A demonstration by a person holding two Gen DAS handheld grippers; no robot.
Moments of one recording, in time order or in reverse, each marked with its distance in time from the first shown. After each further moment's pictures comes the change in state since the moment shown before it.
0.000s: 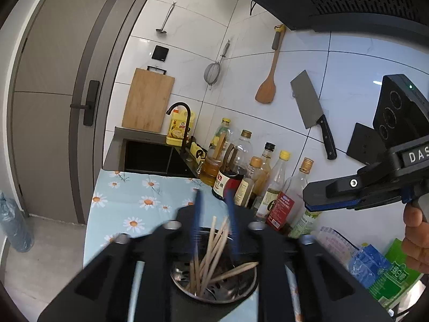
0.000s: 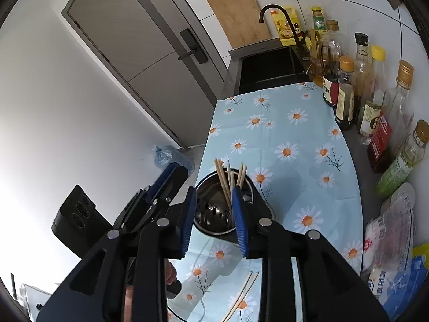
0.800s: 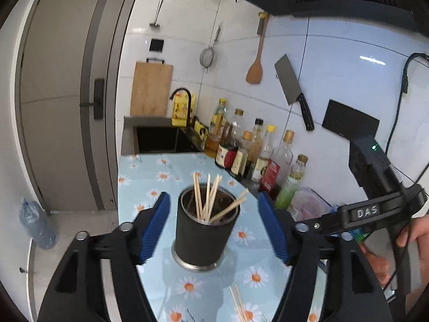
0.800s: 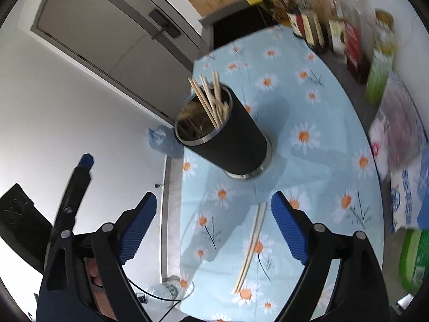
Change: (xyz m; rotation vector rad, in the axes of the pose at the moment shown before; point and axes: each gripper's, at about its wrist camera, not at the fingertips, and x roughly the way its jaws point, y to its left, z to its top) left arm -0.109 -0.027 0.010 0.078 0.179 0.037; right arm 0.000 -0.014 -0.099 0.219 0.137 -0.019
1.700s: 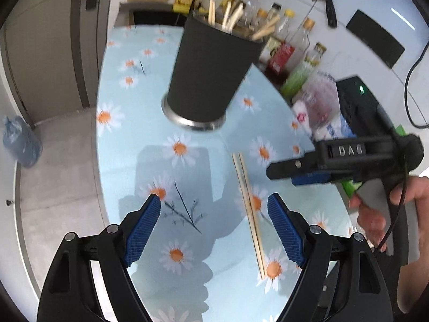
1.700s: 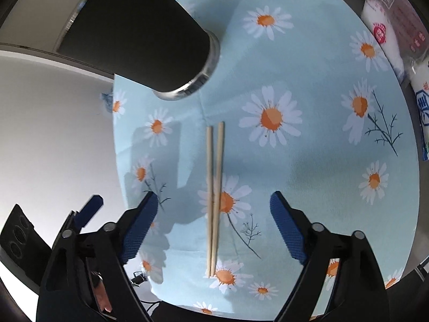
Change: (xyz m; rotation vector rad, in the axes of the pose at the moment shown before) left arm 0.049 0.026 -0.141 -0.132 0.544 -0.090; right arm 0.115 -0.057 -0.067 0.184 0.284 -0.177
